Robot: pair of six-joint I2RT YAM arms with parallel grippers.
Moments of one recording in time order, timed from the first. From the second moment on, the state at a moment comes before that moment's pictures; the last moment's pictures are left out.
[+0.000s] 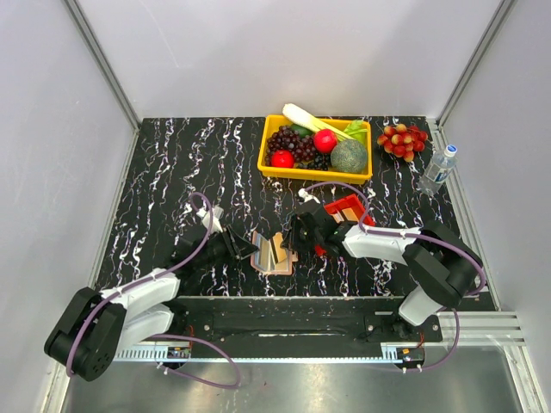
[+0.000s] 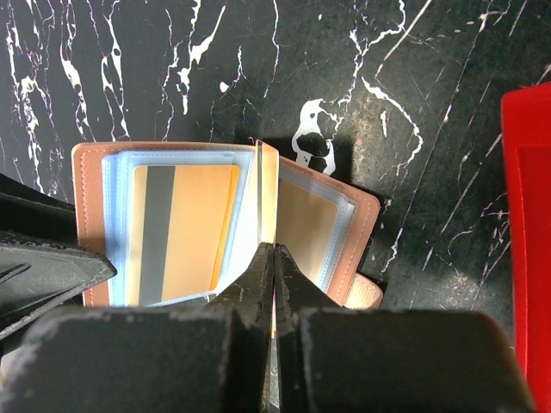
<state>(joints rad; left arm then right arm) -0.47 1.03 0.17 0.41 0.40 -0.90 0.84 1.60 0.78 0.07 -0.07 0.81</state>
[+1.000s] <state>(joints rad) -0.53 1.10 0.24 0.38 0.37 -0.86 0.84 1.60 0.78 0.06 -0.06 0.81</state>
